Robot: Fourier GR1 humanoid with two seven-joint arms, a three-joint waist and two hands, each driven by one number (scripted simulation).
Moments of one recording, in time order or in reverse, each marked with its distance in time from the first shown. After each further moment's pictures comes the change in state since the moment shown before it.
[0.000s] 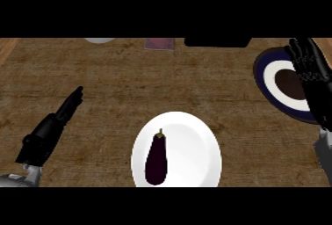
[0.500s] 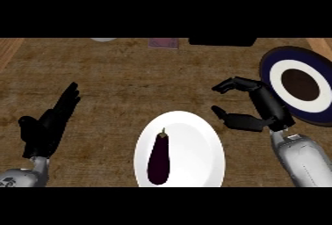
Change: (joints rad) left arm -0.031 -0.100 0.079 0.092 0.079 0.065 0.035; right arm -0.057 0.086 0.238 0.132 0.136 0.014 0.116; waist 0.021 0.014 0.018
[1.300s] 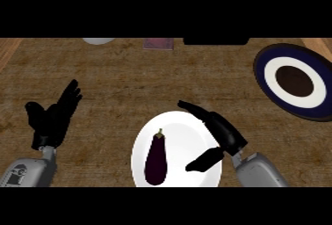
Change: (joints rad) left arm -0.069 -0.080 0.079 0.146 0.007 -0.011 0.003; right arm 0.067 0.135 0.237 0.081 0.245 0.030 0.024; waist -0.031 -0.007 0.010
